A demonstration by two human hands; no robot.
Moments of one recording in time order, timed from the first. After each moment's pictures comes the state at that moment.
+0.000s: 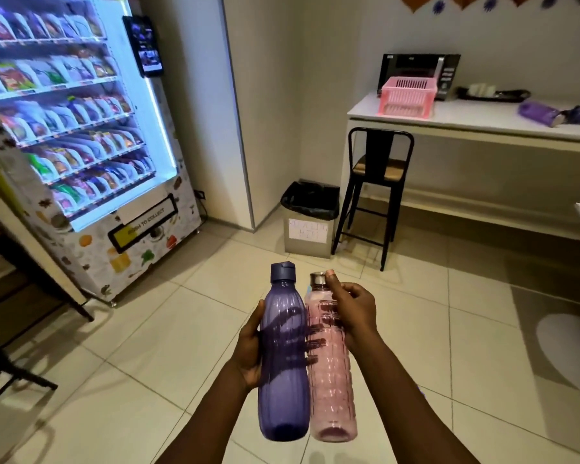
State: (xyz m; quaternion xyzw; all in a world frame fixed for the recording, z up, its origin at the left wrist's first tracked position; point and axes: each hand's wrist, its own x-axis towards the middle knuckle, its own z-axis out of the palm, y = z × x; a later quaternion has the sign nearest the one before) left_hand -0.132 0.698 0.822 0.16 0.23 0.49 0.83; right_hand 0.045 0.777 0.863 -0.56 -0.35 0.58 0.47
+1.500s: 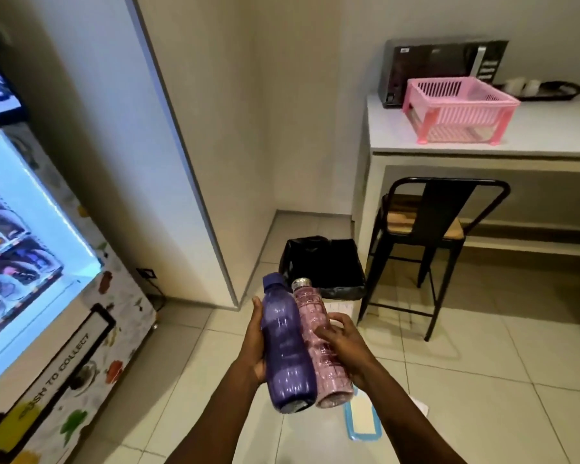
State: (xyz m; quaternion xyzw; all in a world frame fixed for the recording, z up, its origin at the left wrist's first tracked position) left_hand -0.467 1.494 0.805 0.11 0.33 0.40 0.85; right_hand -0.278 1.488 0.787 -0.54 -0.34 0.65 0.40
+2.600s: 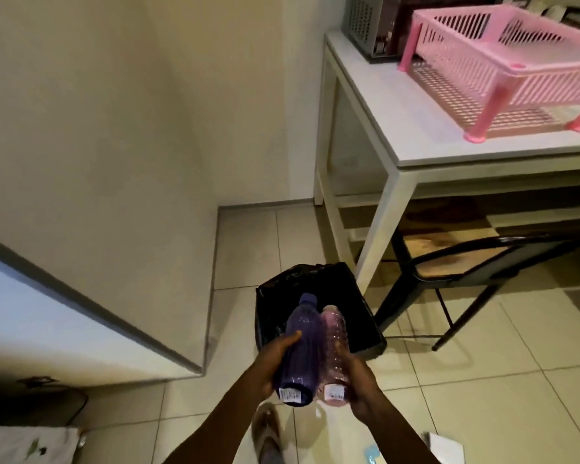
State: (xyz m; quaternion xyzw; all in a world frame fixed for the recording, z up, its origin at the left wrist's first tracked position) left_hand -0.474 2.008 0.668 0.22 0.53 0.17 0.80; right_hand -0.304 1.924 0.641 -0.60 -0.01 0.63 0.48
